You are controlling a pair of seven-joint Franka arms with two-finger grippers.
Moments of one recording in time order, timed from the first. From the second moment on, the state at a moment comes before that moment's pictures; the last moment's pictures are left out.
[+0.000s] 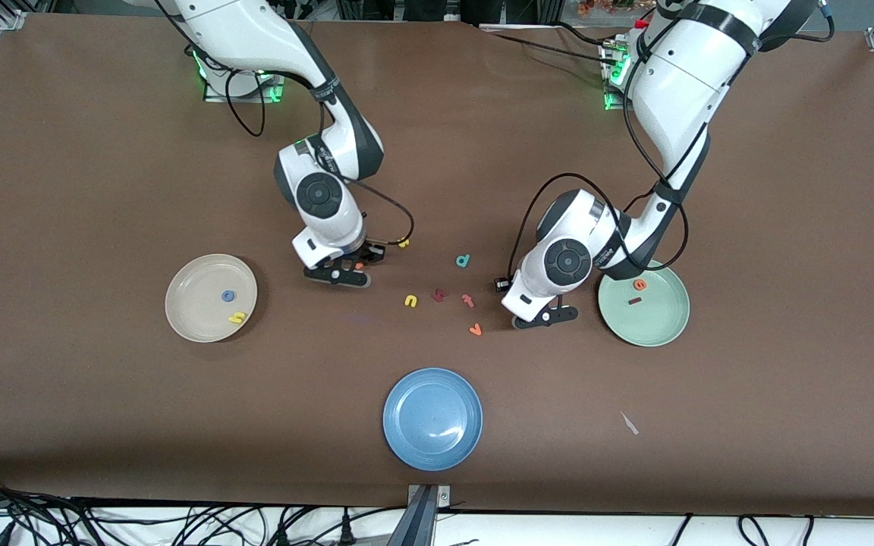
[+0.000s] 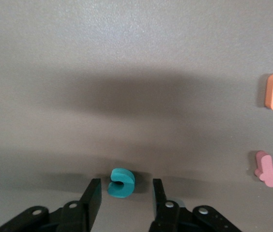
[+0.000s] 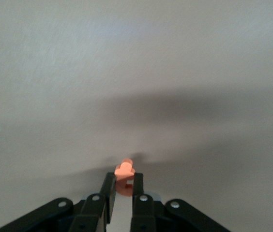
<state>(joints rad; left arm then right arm) -0.26 0.77 -0.28 -1.61 0.05 2.20 -0.71 0.73 0.58 -0.19 -1.82 0.14 2.30 0.58</state>
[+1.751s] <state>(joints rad) -0.06 0.66 -0.26 -1.57 0.12 2.04 -0.35 0.76 0.54 -0.41 -1.77 0.17 2.15 0.24</state>
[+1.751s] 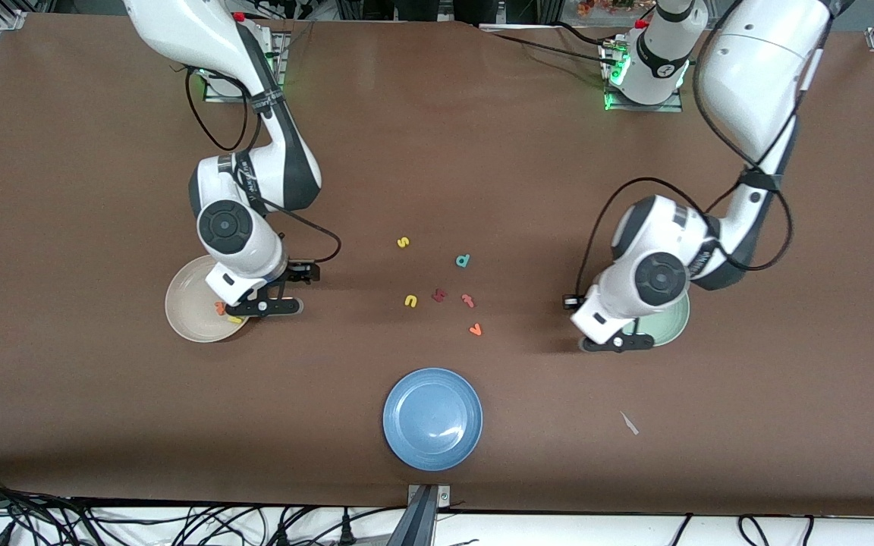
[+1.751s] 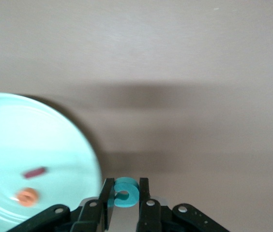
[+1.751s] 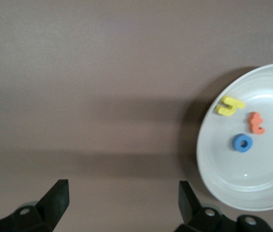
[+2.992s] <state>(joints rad) 0.09 0.74 -0.27 -1.58 0.20 2.14 -0.04 0.23 0.39 0.00 -1.68 0.14 2.00 0.20</state>
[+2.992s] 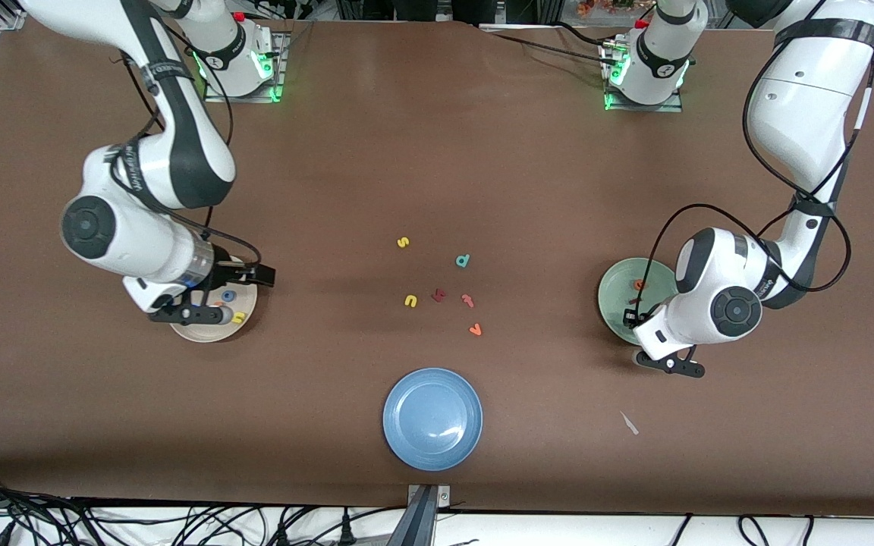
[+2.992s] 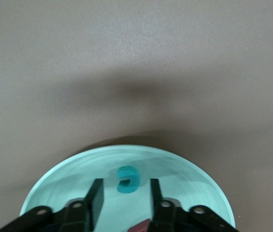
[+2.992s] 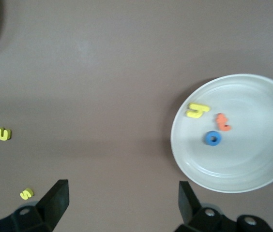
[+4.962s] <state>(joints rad) -0.06 -0.01 -0.01 -1.61 0.01 1.57 0.22 0.17 0.04 -0.09 -1.60 0.02 1.63 0.22</state>
